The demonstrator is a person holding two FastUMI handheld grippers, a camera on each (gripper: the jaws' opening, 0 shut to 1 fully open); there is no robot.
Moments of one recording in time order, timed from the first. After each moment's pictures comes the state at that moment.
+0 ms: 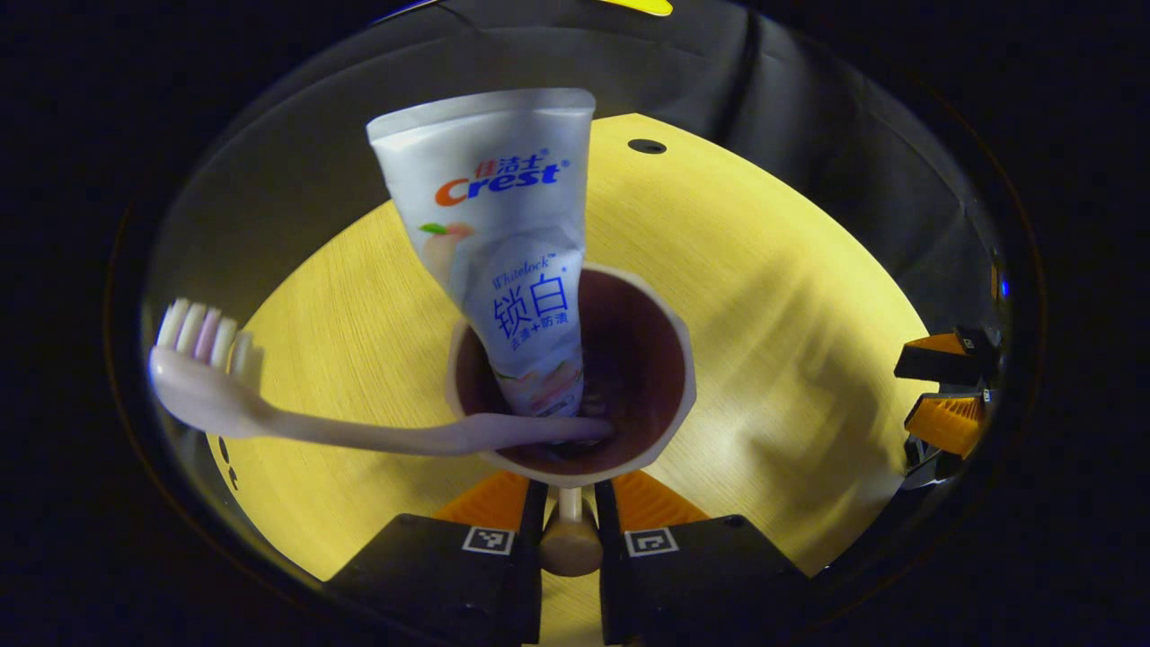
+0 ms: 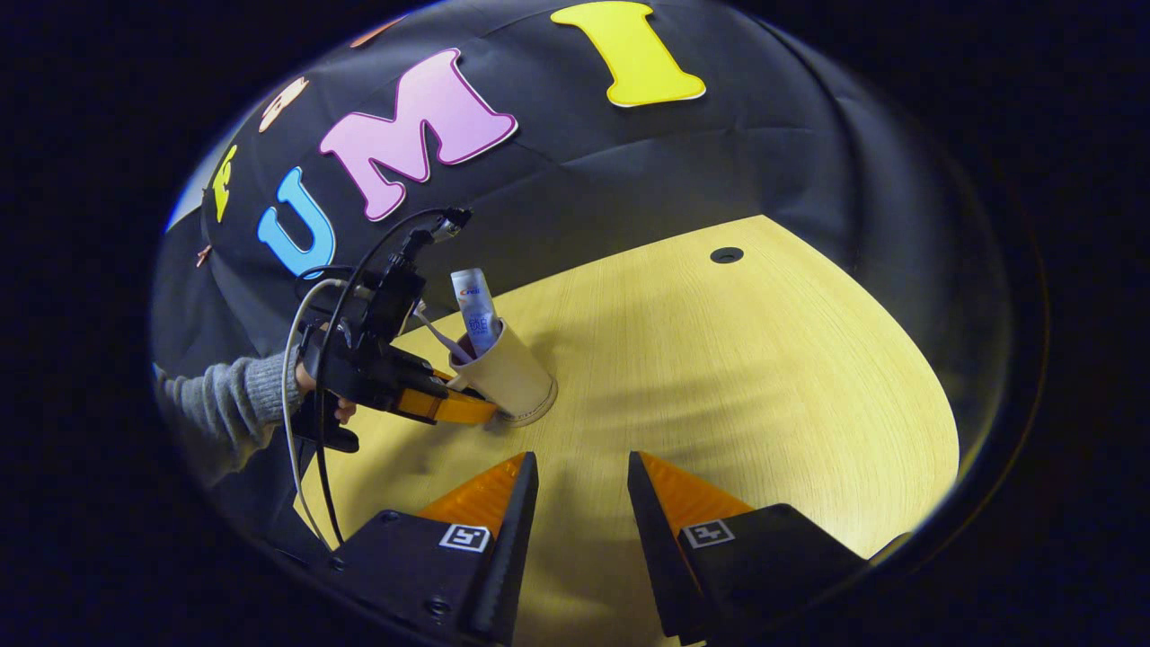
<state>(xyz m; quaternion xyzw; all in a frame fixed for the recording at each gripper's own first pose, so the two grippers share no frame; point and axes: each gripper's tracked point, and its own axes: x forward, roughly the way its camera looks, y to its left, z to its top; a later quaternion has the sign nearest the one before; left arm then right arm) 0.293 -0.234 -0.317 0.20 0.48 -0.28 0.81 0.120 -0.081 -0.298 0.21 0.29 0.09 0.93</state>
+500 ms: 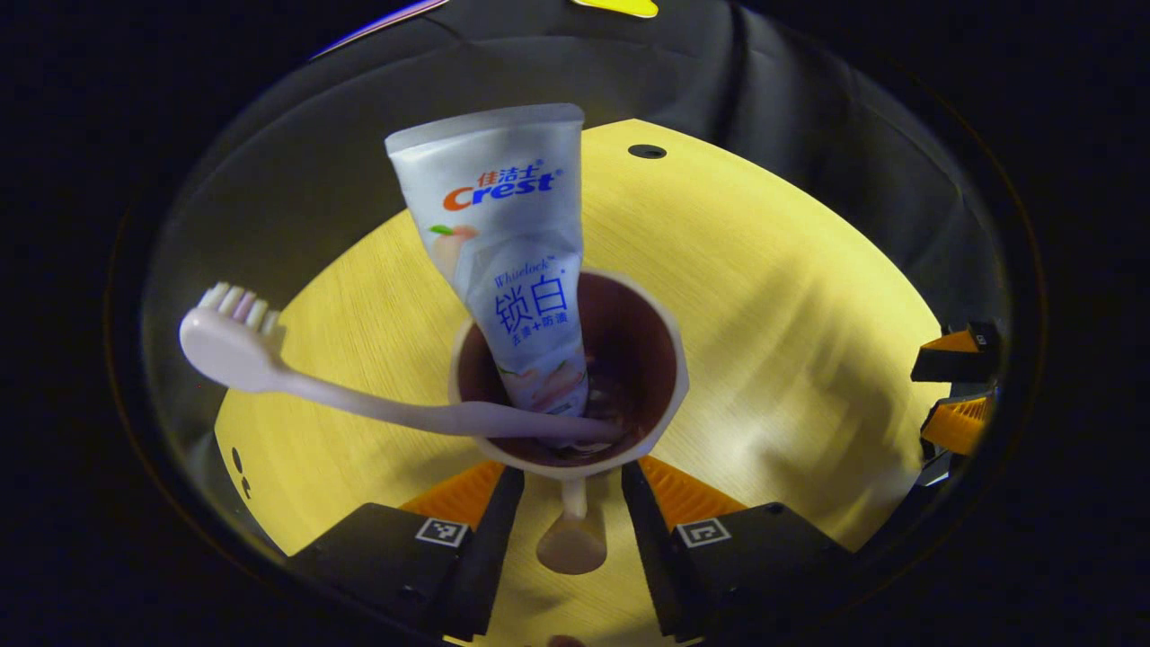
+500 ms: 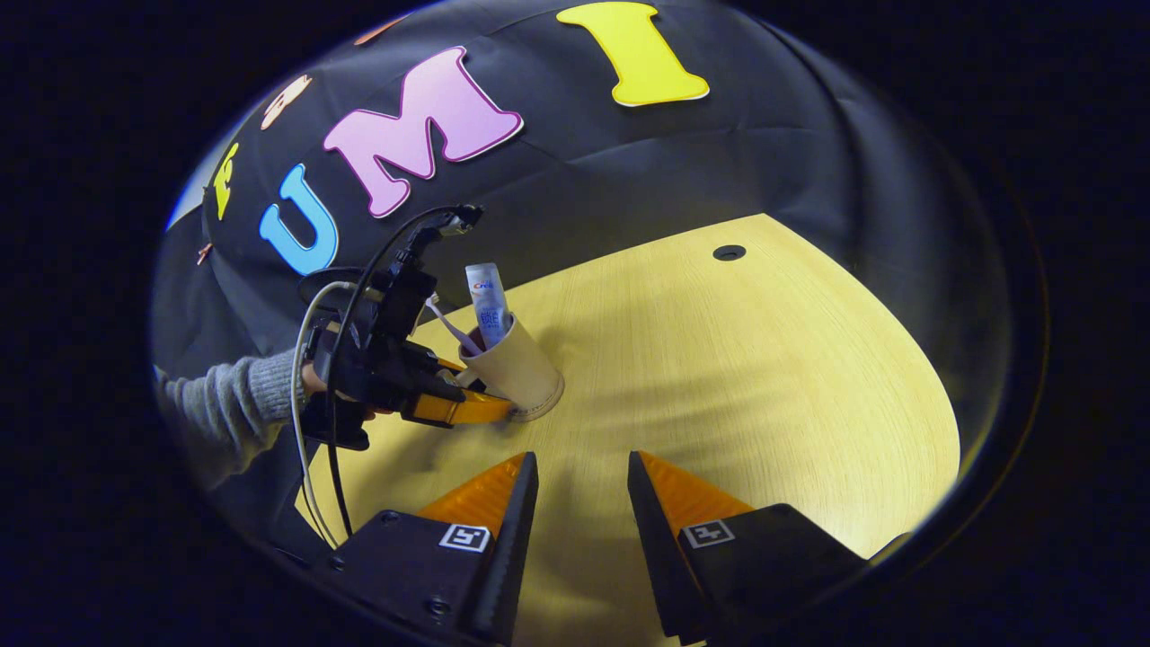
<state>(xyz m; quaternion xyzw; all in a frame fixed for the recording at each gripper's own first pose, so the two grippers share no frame) 0.302 -0.233 -0.316 0.22 0.45 -0.27 0.82 0.115 -0.071 -0.294 0.21 0.29 0.09 0.93</state>
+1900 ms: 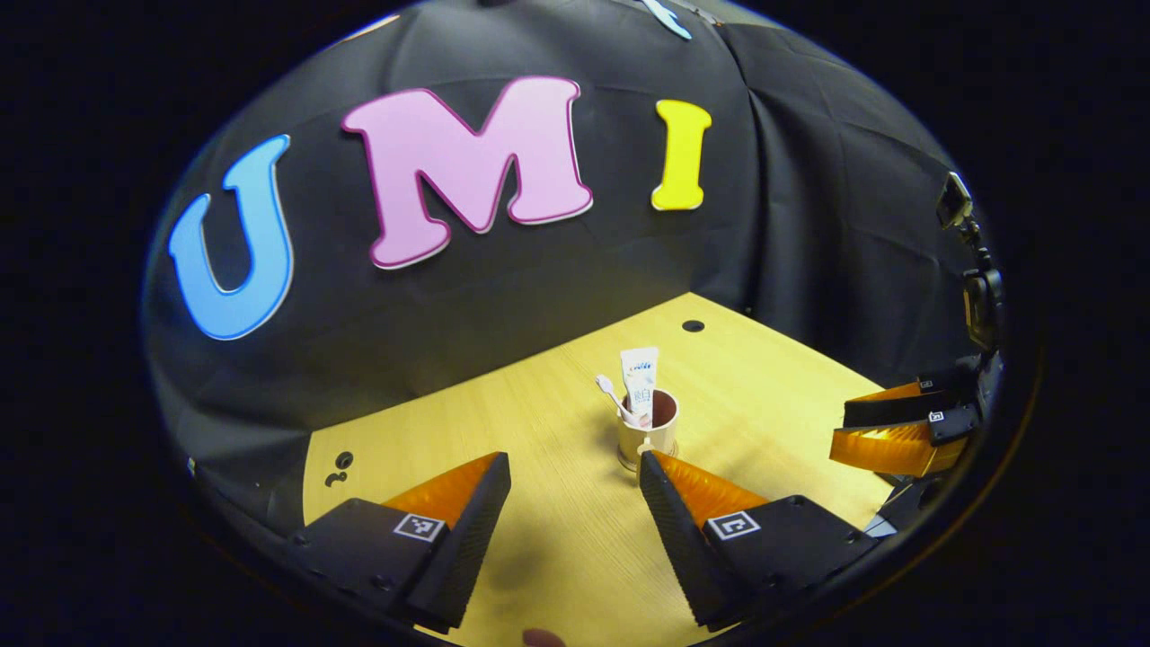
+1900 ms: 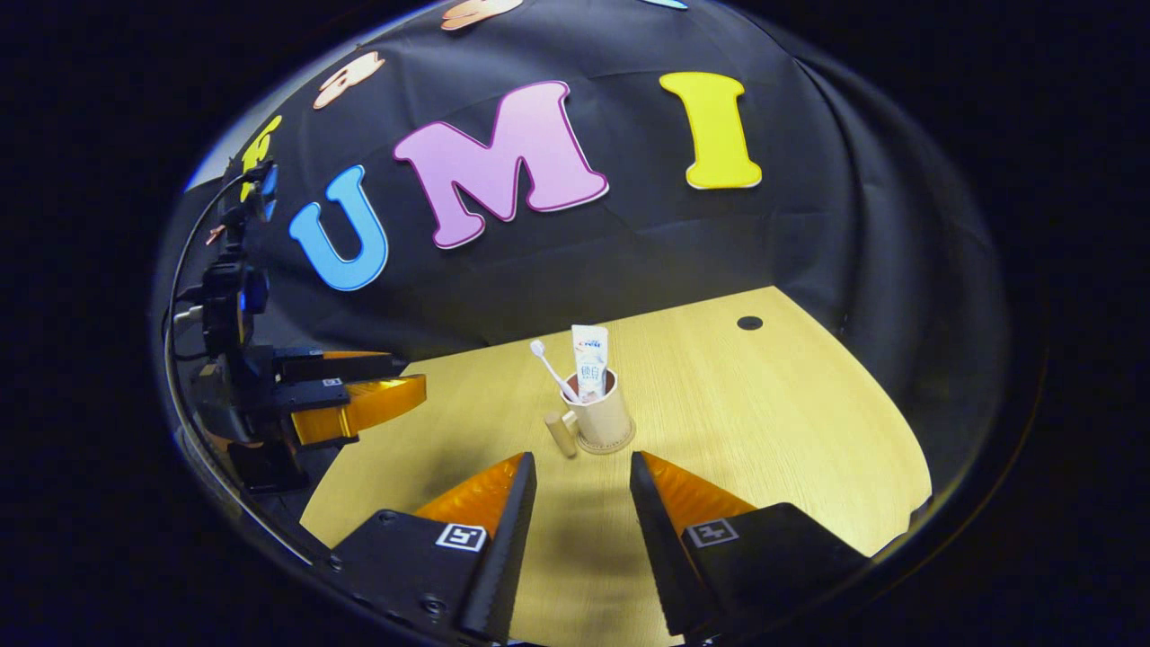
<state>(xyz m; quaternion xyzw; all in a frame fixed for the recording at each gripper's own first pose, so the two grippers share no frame) 0.179 -0.116 -0.096 0.13 0.19 -0.19 0.95 0.072 0.021 -0.161 0.16 0.22 0.05 0.96</state>
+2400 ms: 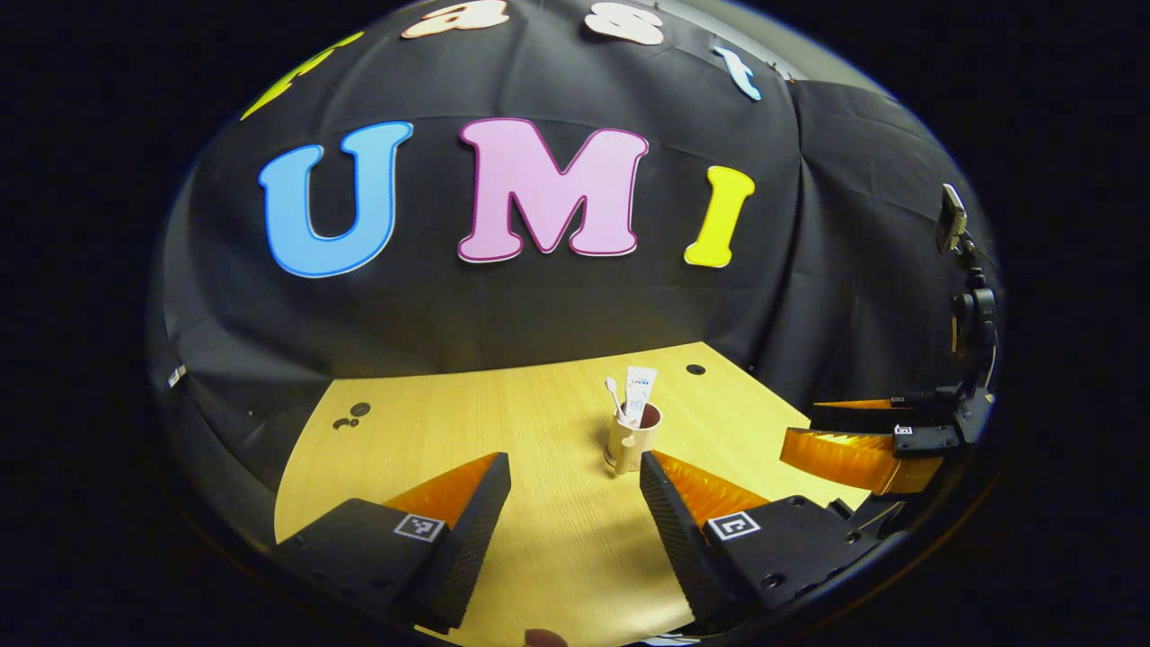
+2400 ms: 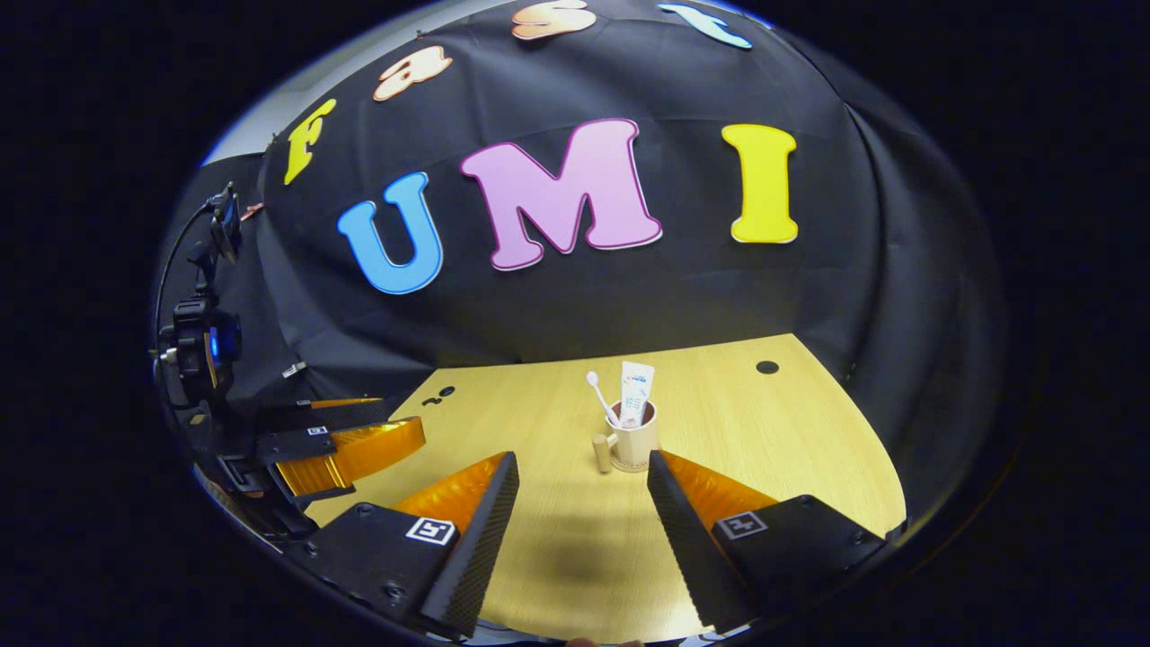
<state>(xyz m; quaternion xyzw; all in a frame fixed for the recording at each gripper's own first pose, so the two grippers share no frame) 0.086 -0.077 -0.074 0.00 0.17 -0.15 0.98 0.032 0.059 -0.084 0.12 0.18 0.08 0.97</state>
